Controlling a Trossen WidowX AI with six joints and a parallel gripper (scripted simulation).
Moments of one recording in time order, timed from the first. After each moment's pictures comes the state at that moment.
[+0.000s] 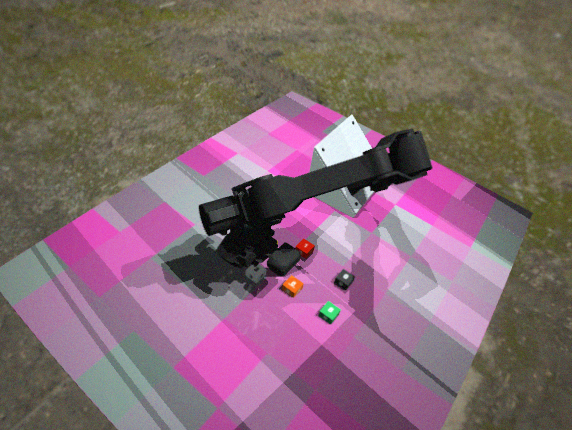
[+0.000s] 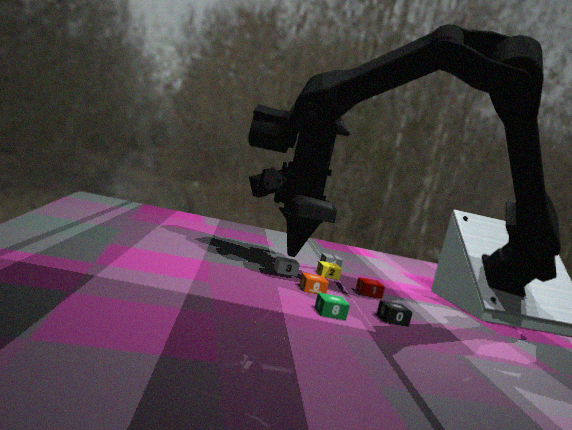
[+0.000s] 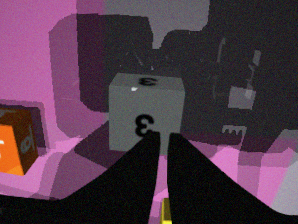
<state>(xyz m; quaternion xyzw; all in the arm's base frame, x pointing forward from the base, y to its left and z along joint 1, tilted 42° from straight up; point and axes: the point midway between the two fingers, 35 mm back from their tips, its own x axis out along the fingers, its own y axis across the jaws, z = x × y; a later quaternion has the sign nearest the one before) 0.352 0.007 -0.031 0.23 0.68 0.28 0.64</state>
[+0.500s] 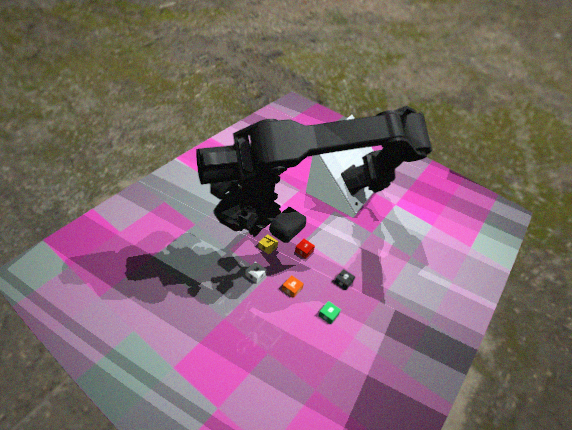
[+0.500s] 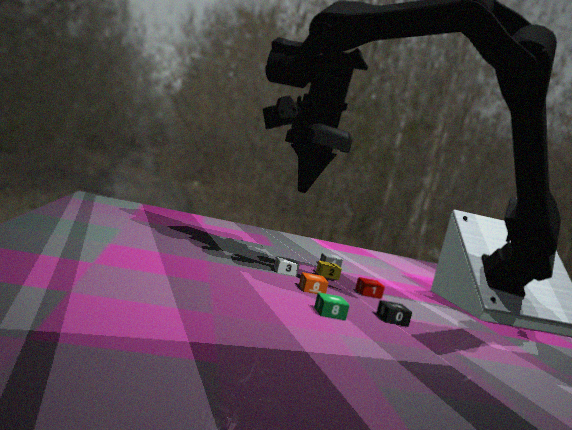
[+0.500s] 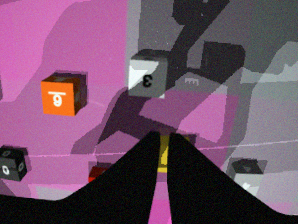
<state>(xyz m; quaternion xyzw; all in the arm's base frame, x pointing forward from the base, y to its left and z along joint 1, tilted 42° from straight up) 0.362 -0.062 0.041 0.23 0.67 0.27 0.65</state>
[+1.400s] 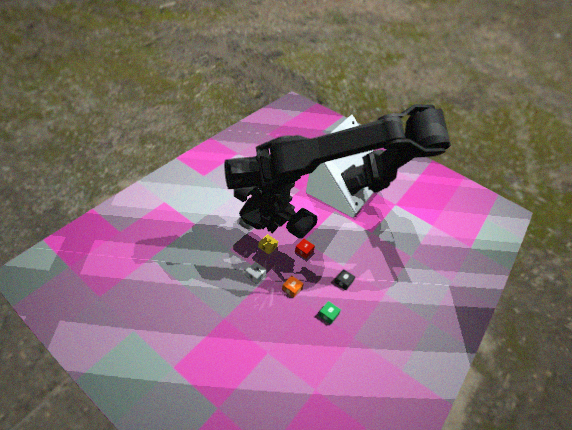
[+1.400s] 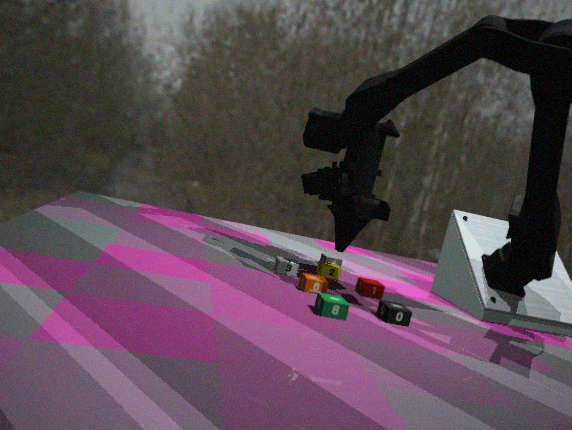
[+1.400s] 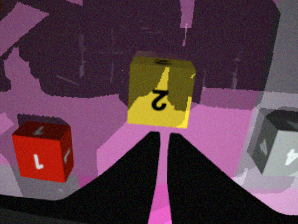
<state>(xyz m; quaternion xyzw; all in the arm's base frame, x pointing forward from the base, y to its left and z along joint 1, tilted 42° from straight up) 0.268 -0.030 -0.033 0.22 0.68 0.27 0.65</state>
